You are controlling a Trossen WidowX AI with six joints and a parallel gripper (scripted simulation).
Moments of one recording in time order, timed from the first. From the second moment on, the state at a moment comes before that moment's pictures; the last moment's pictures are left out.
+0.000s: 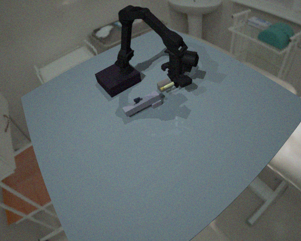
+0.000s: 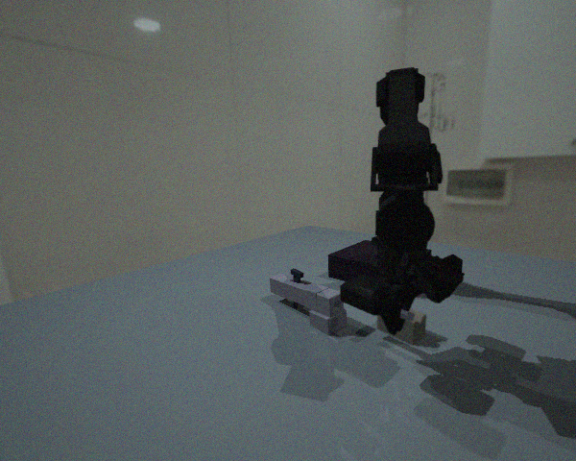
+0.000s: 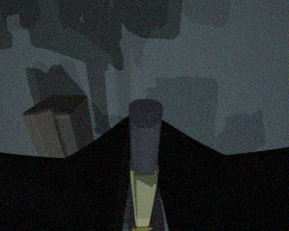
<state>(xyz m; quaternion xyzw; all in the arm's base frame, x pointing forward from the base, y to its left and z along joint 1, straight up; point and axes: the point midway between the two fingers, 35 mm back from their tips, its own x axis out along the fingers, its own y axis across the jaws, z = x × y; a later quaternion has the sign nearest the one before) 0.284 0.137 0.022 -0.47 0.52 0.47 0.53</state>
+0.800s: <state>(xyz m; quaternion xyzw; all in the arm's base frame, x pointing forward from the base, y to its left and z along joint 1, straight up) 0.282 0.136 0.028 -0.47 0.52 0.47 0.53</state>
